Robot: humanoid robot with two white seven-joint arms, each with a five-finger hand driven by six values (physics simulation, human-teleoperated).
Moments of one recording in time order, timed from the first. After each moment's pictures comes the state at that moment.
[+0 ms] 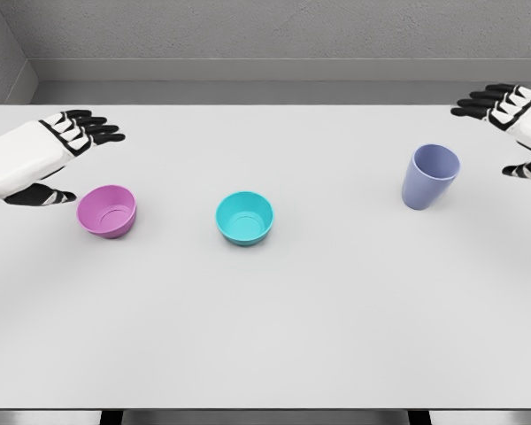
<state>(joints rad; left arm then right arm) -0.21 0.85 -0.09 -1.68 -0.45 -0.61 -0.31 -0.36 -1.14 0.38 -1.56 0.32 -0.61 0.04</state>
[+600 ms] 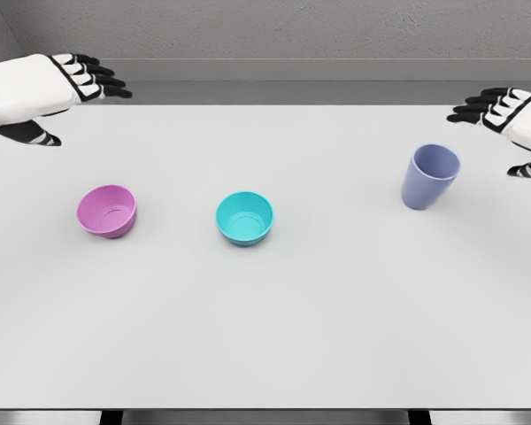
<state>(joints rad) -0.76 0.96 -0.53 -1.53 -0.37 -0.61 -0.53 -0.46 -1.14 0.40 -1.56 0.32 -0.61 0.20</state>
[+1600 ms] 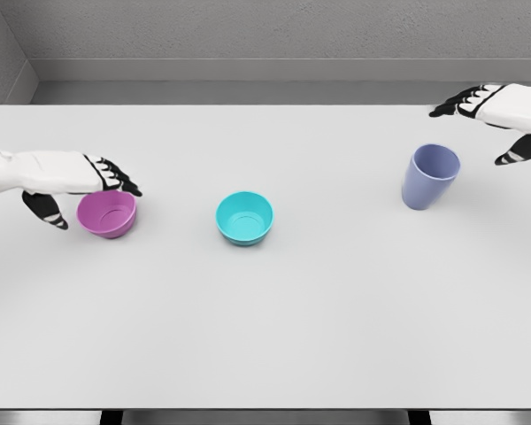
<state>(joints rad) -0.89 1.01 -0.97 -1.41 -0.21 -0.61 -0.61 -0.95 -1.06 0.96 -1.27 0.16 -0.61 0.39</state>
